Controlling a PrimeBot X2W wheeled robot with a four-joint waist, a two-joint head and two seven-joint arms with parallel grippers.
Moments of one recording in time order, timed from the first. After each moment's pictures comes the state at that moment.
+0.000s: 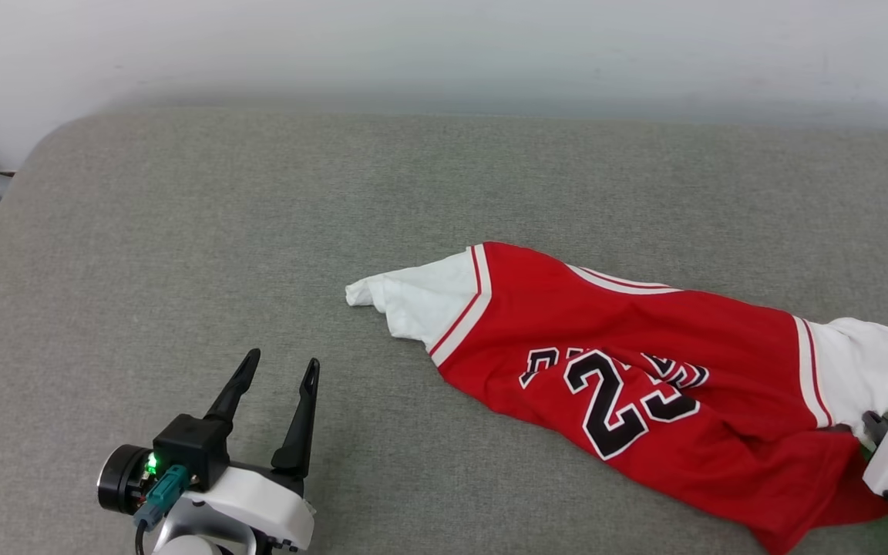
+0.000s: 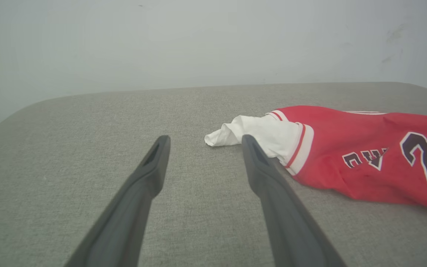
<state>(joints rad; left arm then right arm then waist) -0.09 0.23 -0.22 0.16 -0.26 -0.03 -0.25 -0.31 -0.25 -0.34 0.61 0.32 0.13 0.44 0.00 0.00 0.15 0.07</state>
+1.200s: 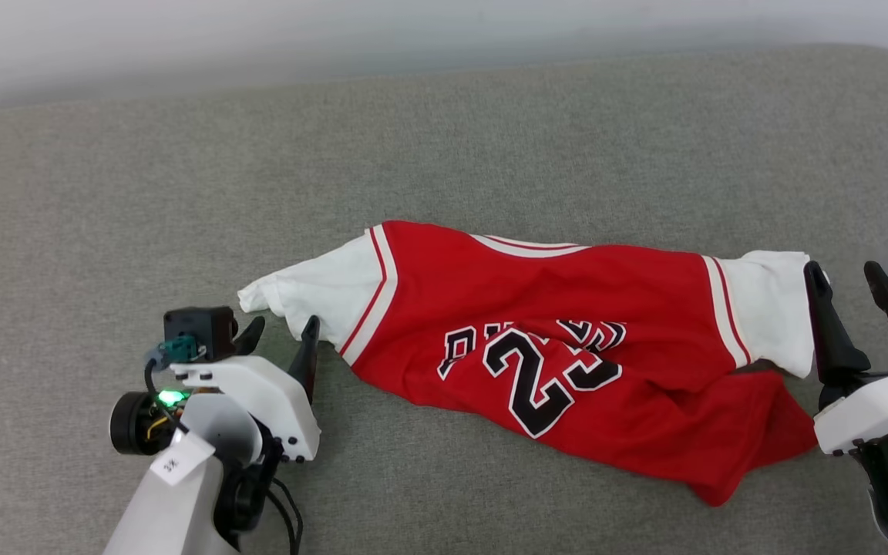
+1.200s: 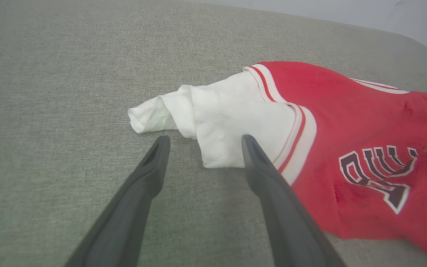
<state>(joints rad) -0.28 0.20 -0.21 0.25 -0.42 0.04 0.16 -0.16 -0.20 -0.12 0.02 0.37 0.13 0.07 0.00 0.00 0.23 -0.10</state>
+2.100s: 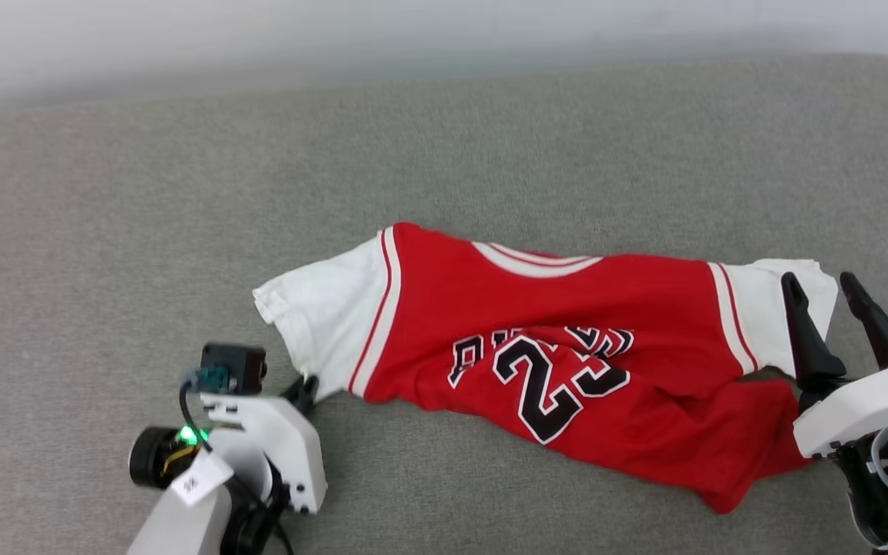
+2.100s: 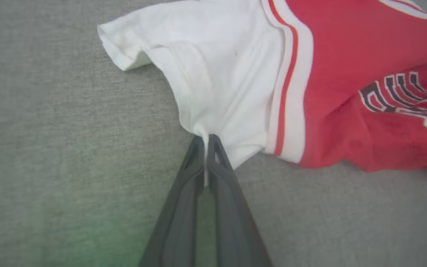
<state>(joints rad) -0.29 0.24 -0.29 0.35 -0.43 0.00 0.29 -0.18 -0.18 -0.10 0.07 0.34 0.13 0.06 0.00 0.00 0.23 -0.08</state>
